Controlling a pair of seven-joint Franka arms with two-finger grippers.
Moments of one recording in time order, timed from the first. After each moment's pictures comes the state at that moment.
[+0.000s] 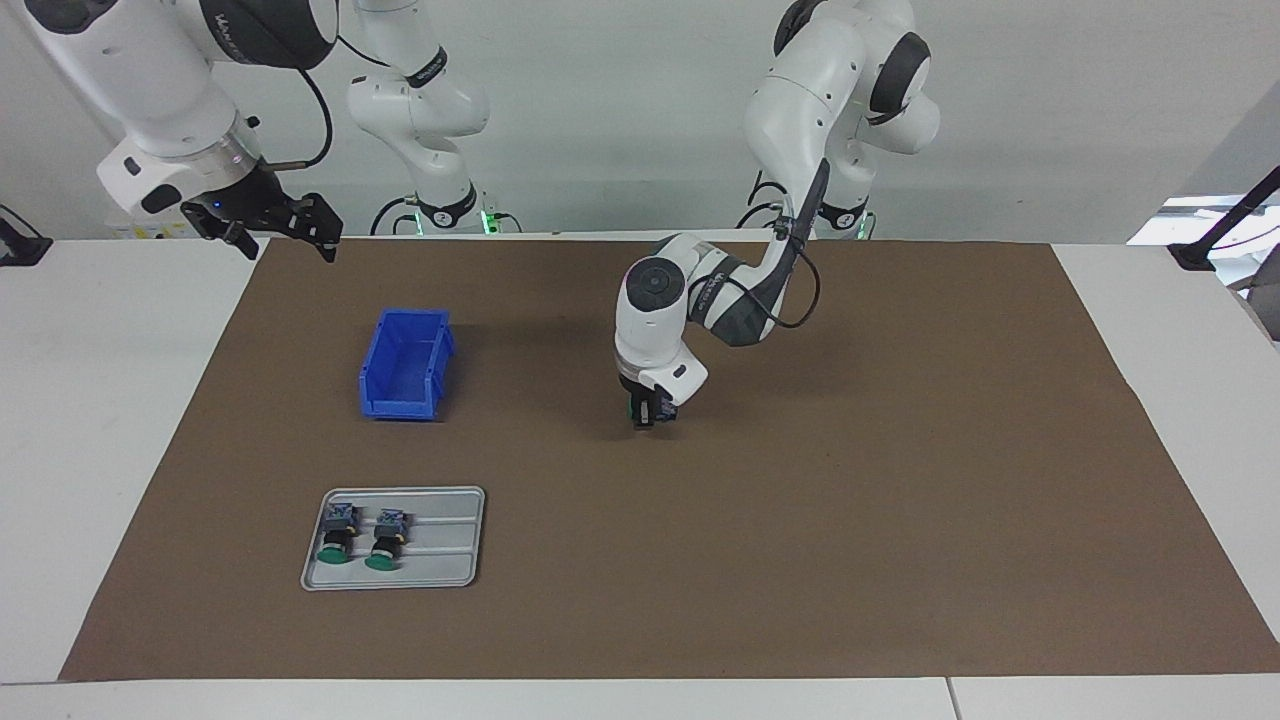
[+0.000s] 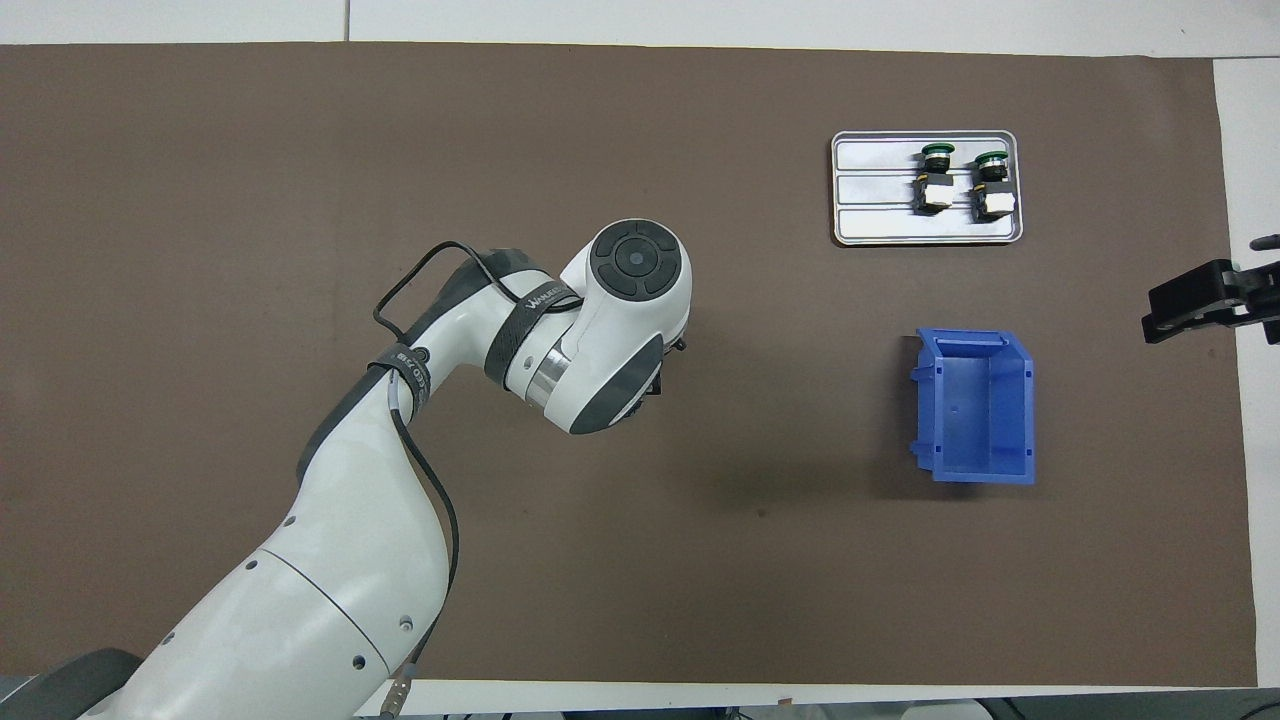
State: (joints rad) left arm -0.72 0.59 -0.09 -1.58 -0.05 2.13 -2.26; right arm -0.04 -0.02 -0.01 -1.58 -0.04 1.38 -0.01
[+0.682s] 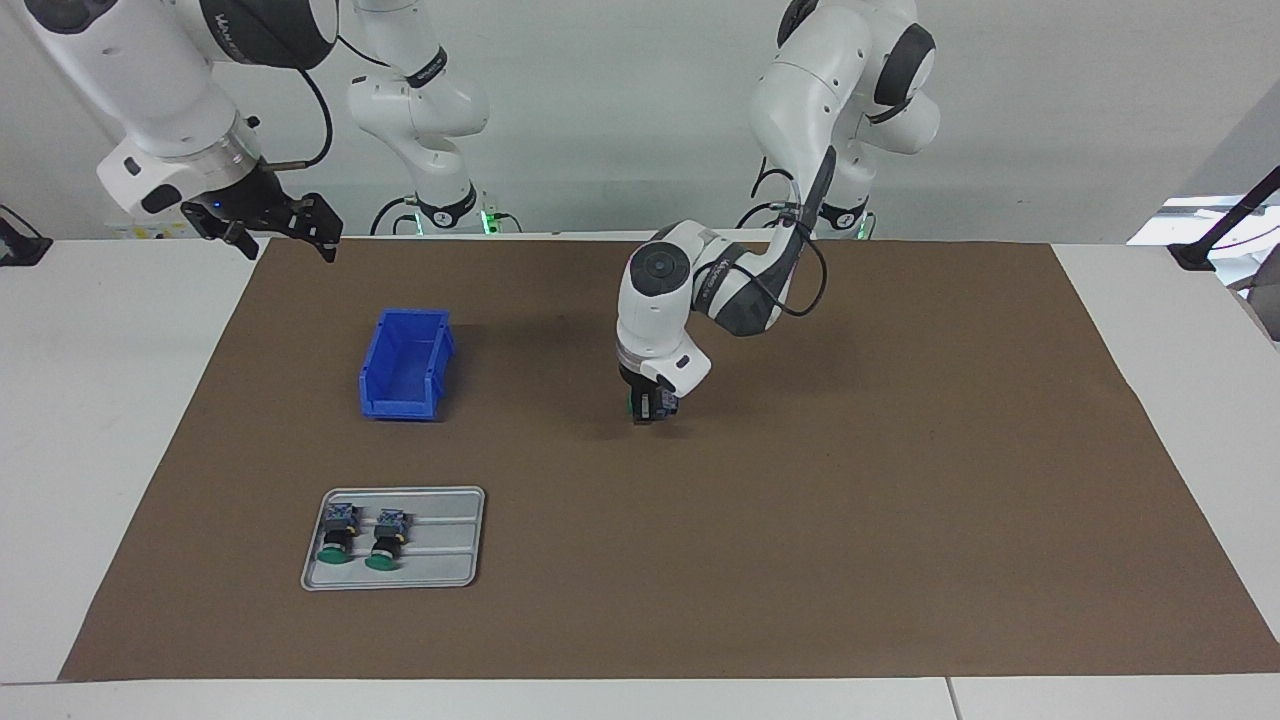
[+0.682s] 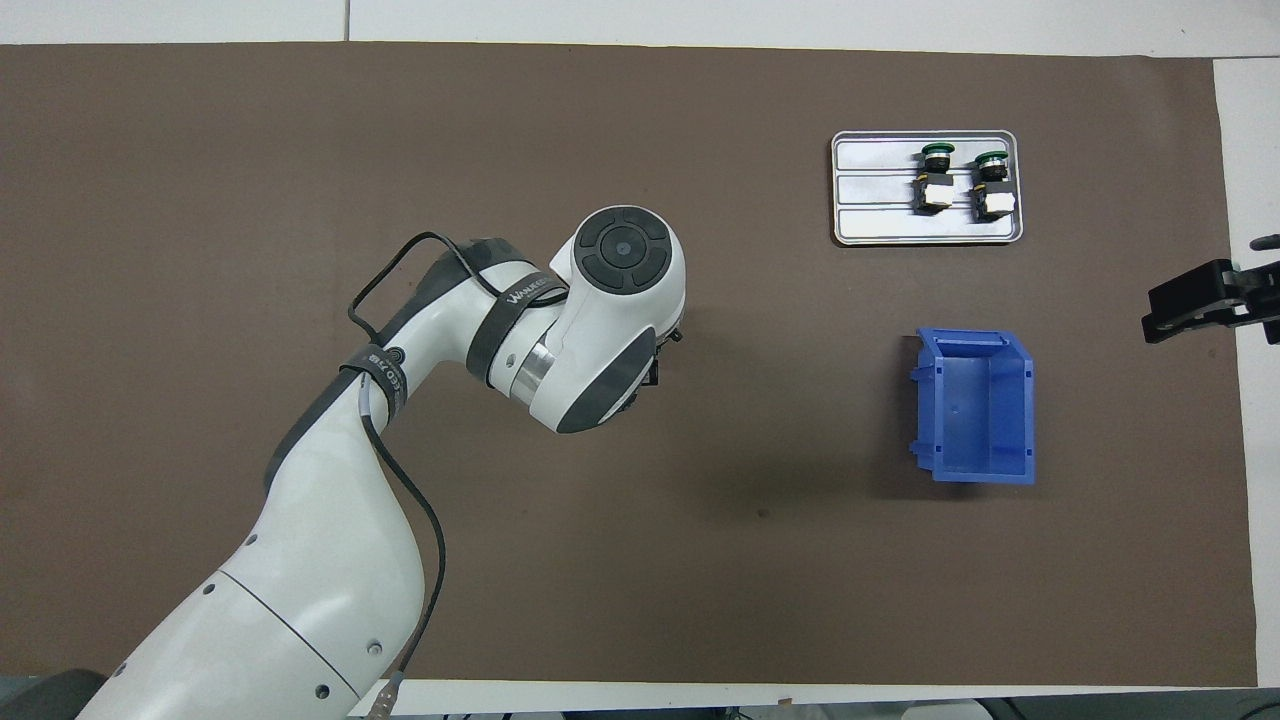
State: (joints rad) left arm -0.70 0.52 -0.09 -1.58 -0.05 2.12 -2.26; right arm -0.04 -0.02 -0.01 -1.58 -0.04 1.38 -0.01
